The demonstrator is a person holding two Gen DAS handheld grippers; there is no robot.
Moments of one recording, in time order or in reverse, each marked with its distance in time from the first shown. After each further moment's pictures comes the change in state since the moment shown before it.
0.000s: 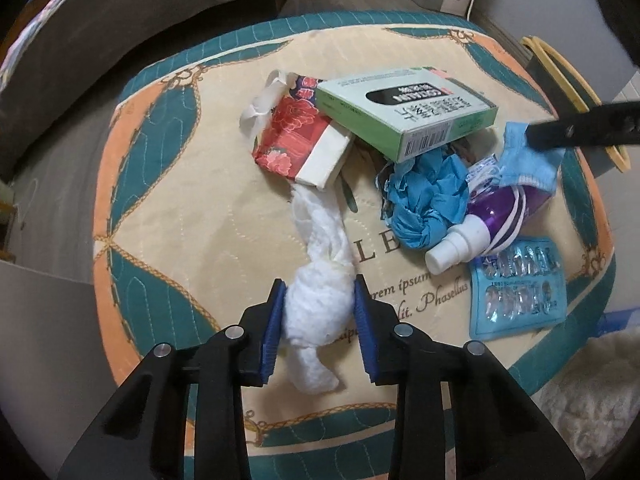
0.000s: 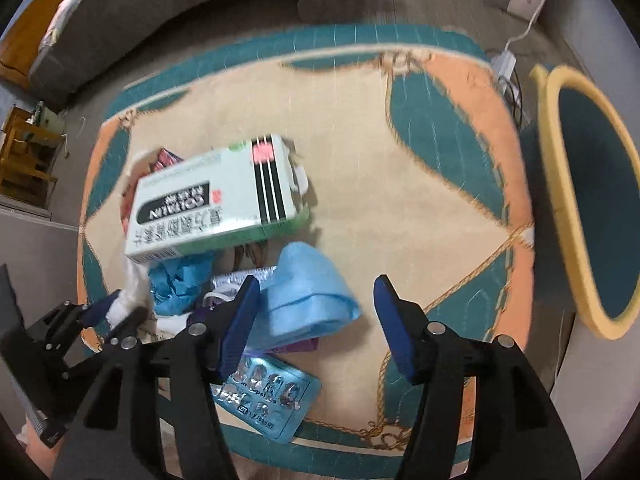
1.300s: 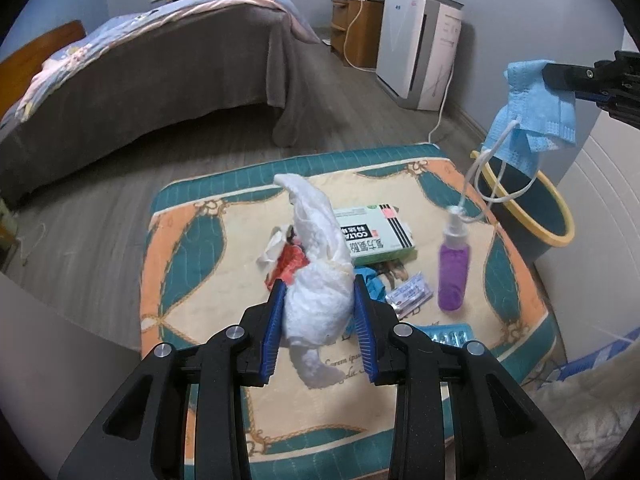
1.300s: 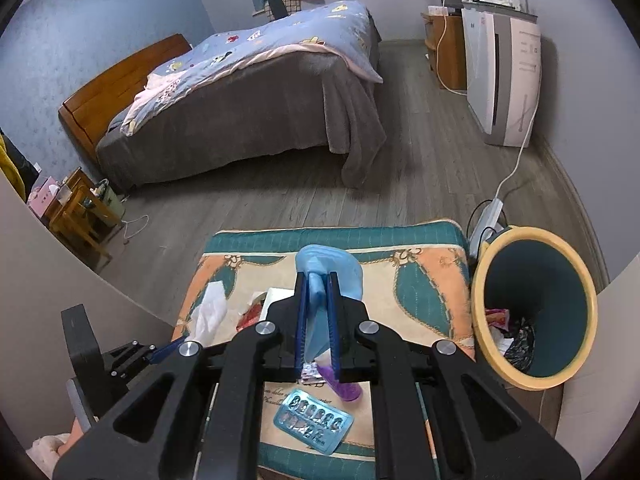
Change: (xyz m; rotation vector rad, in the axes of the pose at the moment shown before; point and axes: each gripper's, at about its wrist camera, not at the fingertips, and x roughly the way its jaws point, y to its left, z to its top) left arm -0.112 0.000 0.016 -0.022 -0.342 -0.043; right arm -0.202 0.013 -0.014 -0.080 -0.539 0.114
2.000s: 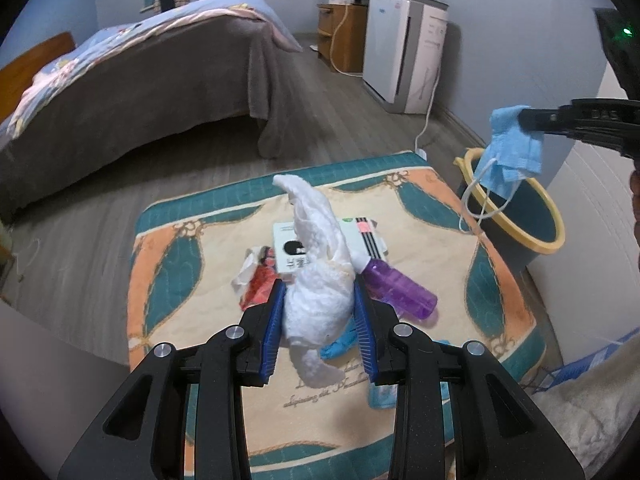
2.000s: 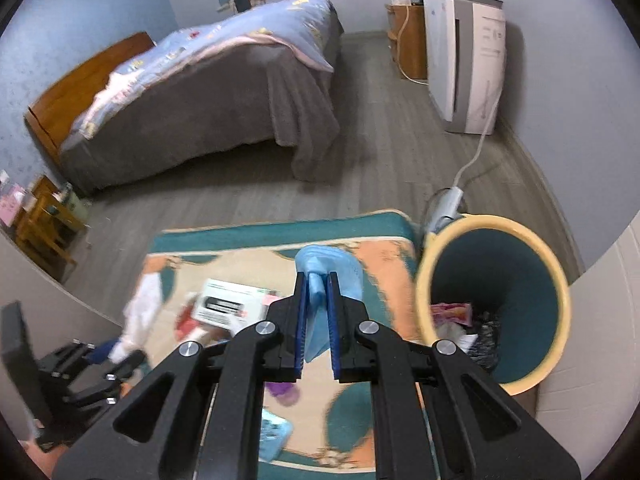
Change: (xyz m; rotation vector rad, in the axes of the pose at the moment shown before) left arm 0.003 -0.031 0.016 0.050 -0.018 -0.019; right arm 0.024 -0.060 -0.003 0.035 0.033 -0.144
